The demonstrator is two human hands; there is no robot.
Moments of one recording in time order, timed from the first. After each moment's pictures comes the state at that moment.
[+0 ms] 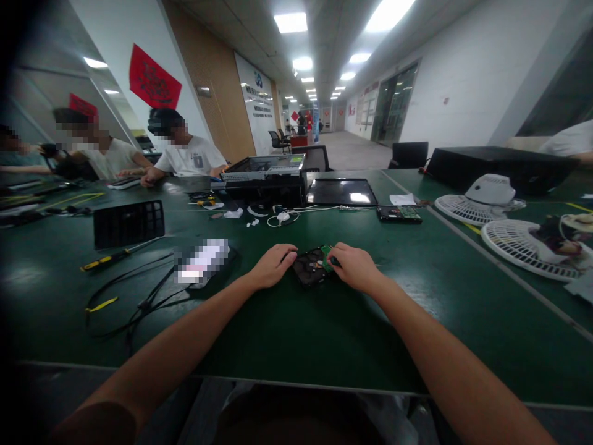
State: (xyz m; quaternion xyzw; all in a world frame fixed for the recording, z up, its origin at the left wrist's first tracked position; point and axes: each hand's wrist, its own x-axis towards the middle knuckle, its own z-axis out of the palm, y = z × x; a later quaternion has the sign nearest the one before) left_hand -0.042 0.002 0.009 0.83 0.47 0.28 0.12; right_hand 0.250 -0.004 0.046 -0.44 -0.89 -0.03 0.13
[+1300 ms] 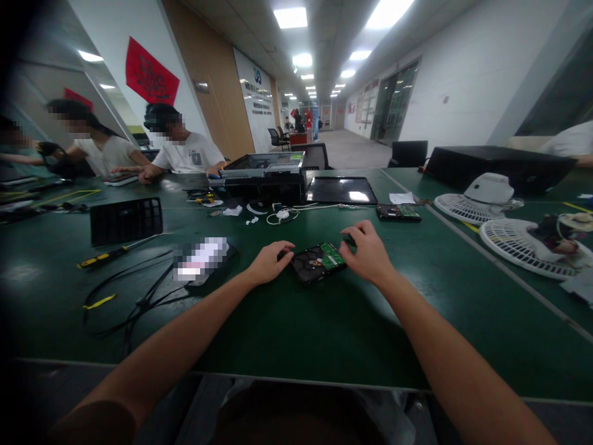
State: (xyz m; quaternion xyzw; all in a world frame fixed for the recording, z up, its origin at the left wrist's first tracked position) left_hand -0.049 0.004 0.005 0.81 0.49 0.29 0.12; right_hand 0.268 0.004 0.051 -0.44 -0.81 -0.07 0.39
